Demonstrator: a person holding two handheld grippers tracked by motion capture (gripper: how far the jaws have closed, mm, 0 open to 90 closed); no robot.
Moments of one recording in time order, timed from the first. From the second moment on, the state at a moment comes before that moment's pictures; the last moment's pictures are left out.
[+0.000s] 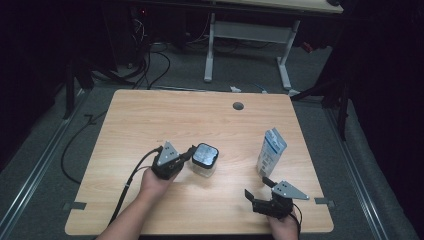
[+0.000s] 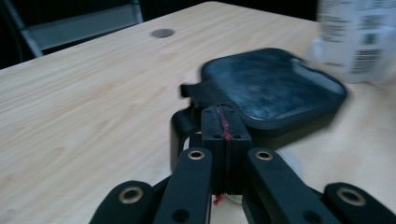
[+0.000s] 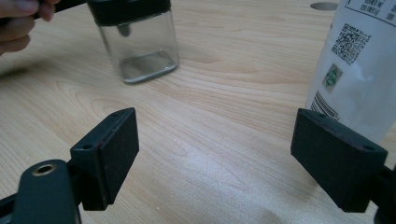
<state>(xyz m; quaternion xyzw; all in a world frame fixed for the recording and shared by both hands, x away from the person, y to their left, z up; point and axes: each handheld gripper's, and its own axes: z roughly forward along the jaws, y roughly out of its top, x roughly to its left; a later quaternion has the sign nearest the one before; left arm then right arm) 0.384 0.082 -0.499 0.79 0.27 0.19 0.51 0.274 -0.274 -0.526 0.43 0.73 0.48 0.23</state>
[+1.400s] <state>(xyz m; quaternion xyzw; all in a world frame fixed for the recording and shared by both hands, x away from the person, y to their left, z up) 0.371 0.056 -0.484 0.77 0.31 0.21 0.52 0.284 -0.243 -0.517 0.40 0.74 0.48 0.25</state>
